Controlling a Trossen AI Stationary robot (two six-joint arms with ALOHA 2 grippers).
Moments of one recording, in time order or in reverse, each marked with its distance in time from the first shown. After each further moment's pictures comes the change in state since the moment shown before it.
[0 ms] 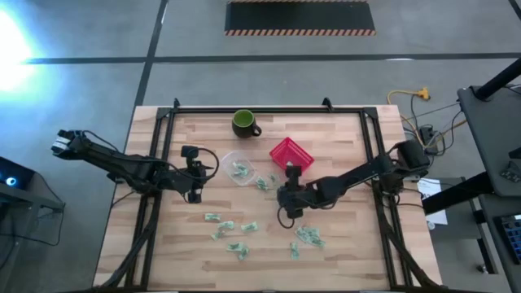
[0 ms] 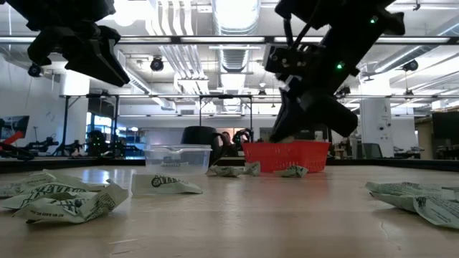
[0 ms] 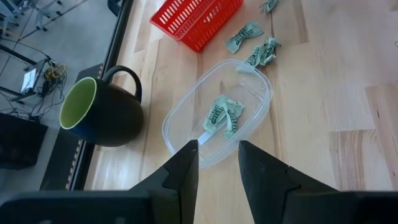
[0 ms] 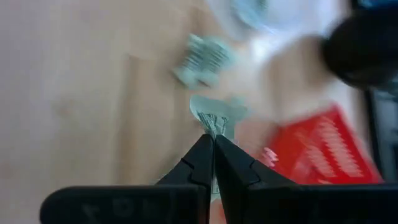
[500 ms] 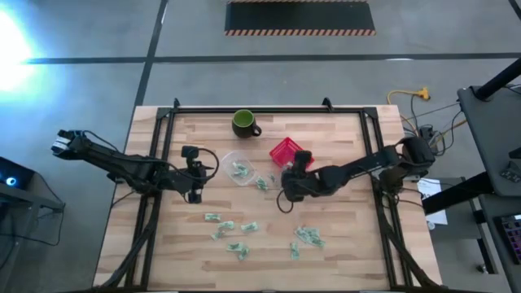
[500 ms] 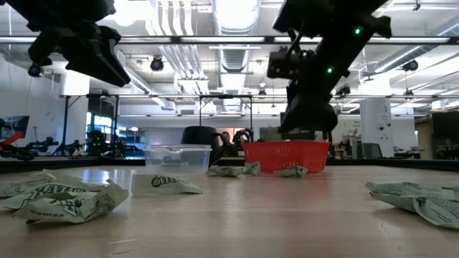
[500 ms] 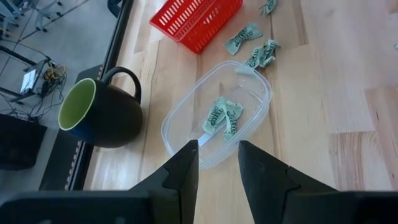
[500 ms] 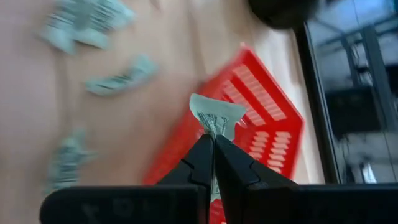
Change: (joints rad) left arm 0.000 0.000 -0.006 0.018 0.001 0.003; right arm -0.099 -0.053 -0.010 -0.113 0.128 0.095
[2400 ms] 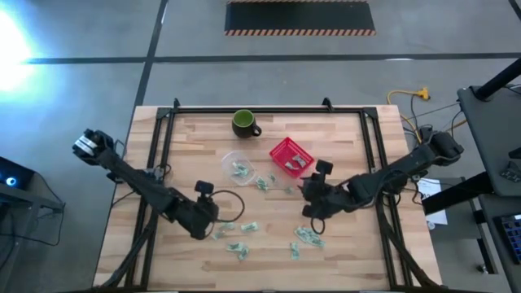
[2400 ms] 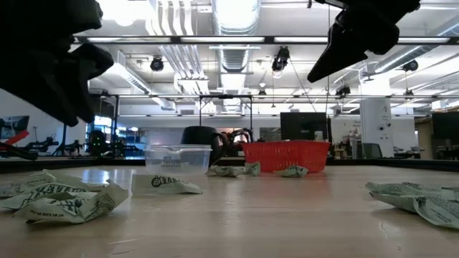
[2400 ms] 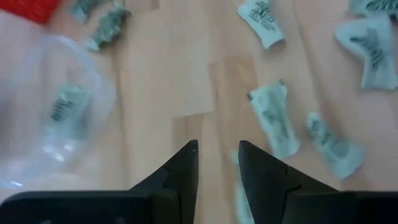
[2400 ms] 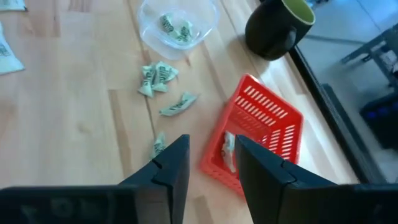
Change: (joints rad) left arm -0.295 0.454 0.112 0.030 0.172 -0.380; right arm 0.266 -0.282 -0.050 -0.134 0.064 0.335
